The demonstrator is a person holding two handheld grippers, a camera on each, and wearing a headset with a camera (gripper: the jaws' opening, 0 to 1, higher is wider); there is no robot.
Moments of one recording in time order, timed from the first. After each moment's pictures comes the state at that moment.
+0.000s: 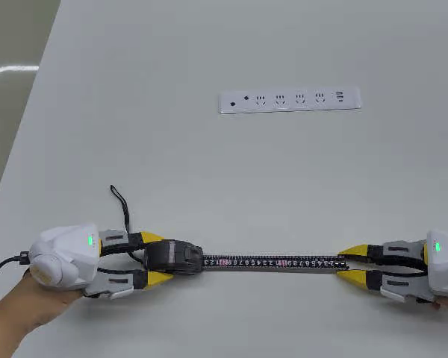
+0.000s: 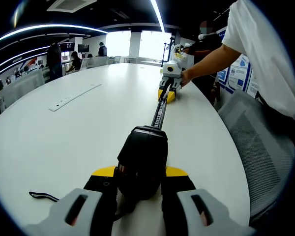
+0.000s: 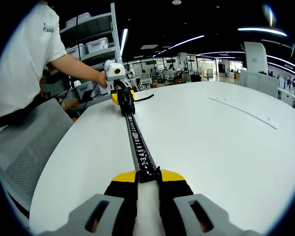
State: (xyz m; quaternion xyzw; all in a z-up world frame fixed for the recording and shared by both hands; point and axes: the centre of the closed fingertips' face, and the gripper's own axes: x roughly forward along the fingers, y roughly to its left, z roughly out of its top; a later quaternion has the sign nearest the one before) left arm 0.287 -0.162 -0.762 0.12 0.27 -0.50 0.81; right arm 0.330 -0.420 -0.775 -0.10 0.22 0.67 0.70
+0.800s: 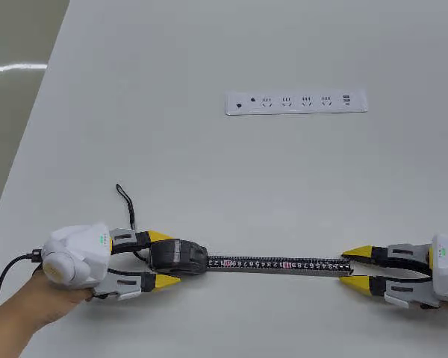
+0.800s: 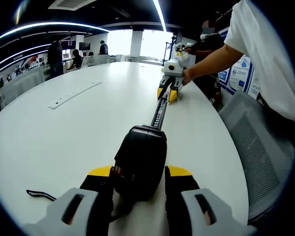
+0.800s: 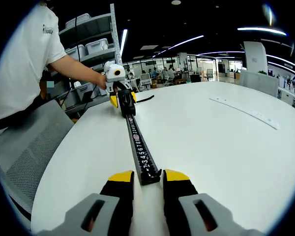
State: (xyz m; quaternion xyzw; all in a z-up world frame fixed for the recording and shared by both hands) left arm 0.286 -0.166 -0.764 0.11 0.28 -0.50 0.81; right arm 0.328 -0.418 -0.773 -0.10 0.22 0.67 0.70
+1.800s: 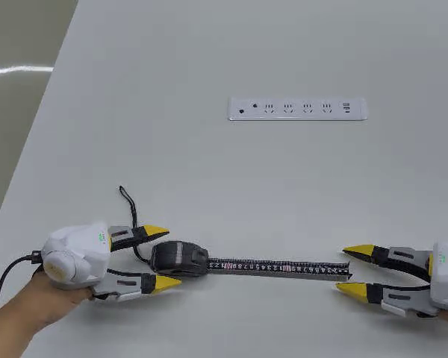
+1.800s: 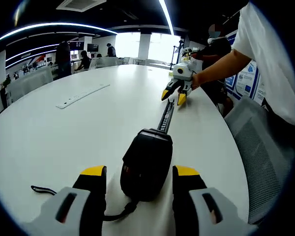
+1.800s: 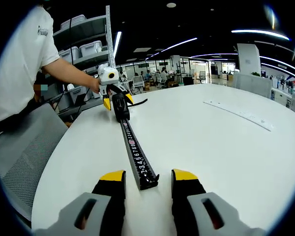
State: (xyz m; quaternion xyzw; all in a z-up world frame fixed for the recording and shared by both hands) left arm 0.292 -0.159 -0.758 0.10 0.27 -0.47 0.83; right arm 0.332 -0.419 -0.767 -0.10 0.21 0.64 0.73
